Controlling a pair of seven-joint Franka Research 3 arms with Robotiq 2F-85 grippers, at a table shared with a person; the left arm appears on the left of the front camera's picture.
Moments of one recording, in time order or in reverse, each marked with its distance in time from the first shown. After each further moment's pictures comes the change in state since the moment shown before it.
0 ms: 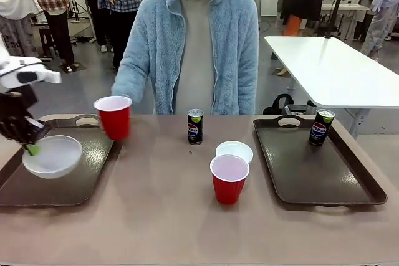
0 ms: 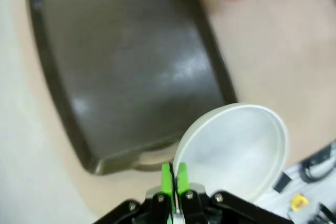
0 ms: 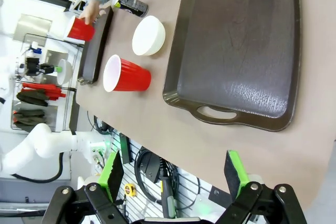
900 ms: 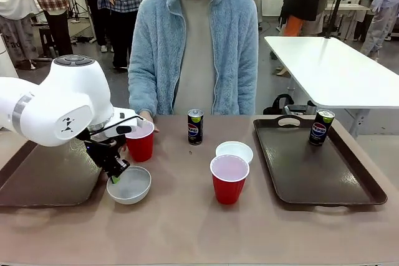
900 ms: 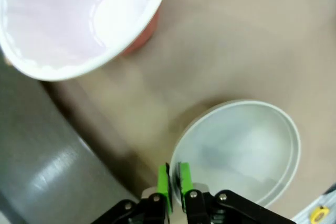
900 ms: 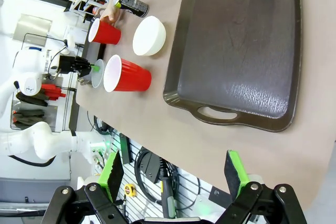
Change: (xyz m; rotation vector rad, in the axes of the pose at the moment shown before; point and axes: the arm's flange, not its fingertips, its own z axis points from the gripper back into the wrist) left arm 0.053 -0.162 -0.127 0.005 0.024 -0.346; right arm 0.000 0.001 0.000 0.001 -0.002 0.003
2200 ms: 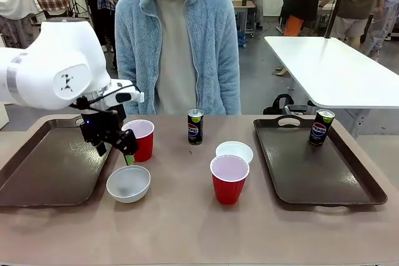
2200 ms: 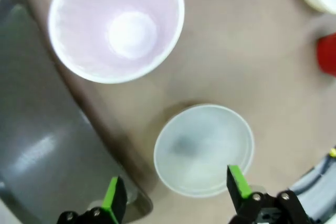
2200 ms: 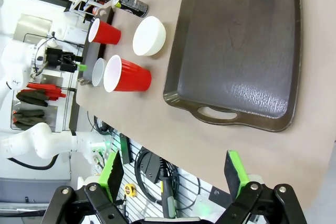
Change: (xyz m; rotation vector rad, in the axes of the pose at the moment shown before) left arm 0.017 0.006 0.047 -0.087 -0.002 0.118; right arm 0.000 0.000 0.000 0.000 0.000 -0.001
